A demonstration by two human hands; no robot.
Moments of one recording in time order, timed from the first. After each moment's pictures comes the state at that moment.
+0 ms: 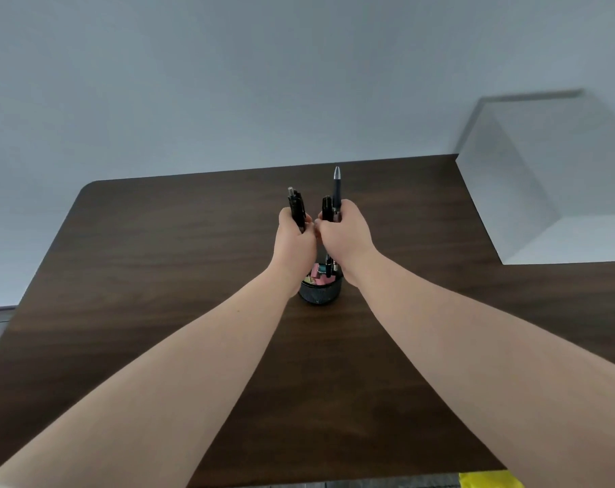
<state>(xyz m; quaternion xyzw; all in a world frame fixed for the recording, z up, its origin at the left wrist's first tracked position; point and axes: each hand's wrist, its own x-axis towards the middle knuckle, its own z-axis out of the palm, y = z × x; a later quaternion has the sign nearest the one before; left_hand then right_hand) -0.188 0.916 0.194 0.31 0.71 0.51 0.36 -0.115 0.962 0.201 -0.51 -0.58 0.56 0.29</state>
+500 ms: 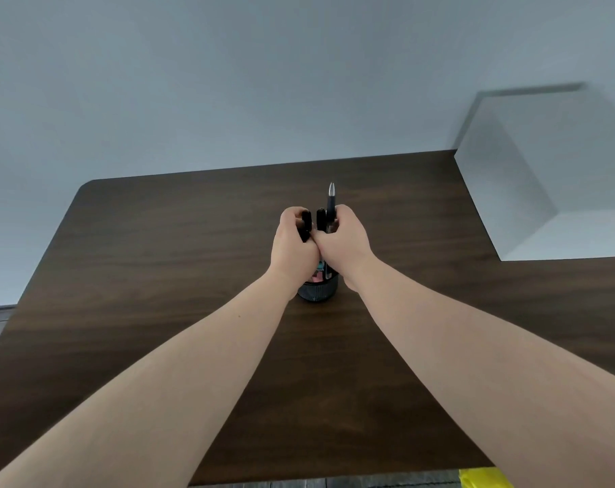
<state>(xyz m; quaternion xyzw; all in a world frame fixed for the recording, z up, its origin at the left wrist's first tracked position) -0.178 0.912 0.188 0.35 0.75 0.46 0.33 -0.104 0.959 0.189 -0.51 -0.62 0.53 0.27</state>
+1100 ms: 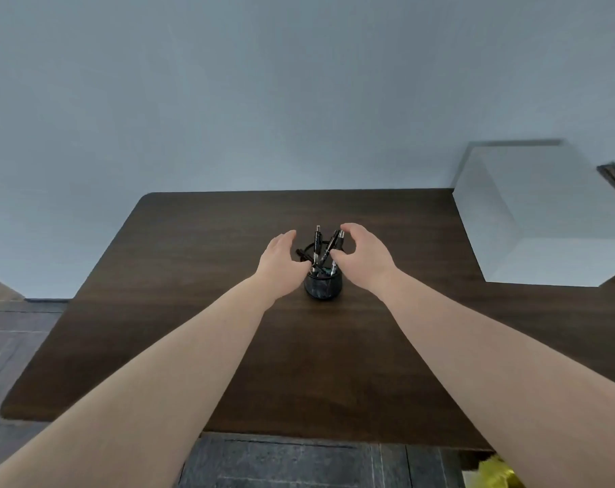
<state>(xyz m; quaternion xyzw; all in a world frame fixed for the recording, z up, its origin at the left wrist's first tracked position) -0.176 0.837 0.240 0.40 0.82 0.30 0.29 -0.047 0.920 0.238 -0.47 -0.78 0.38 0.15</state>
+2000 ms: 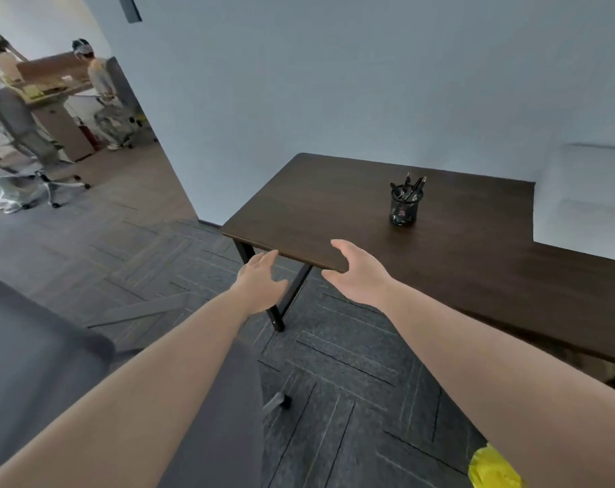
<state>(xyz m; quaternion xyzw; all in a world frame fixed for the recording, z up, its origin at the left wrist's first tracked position) -0.004 0.422 0.304 0.26 0.93 0.18 0.18 0.113 0.578 0.308 -0.21 -0.89 0.40 0.02</state>
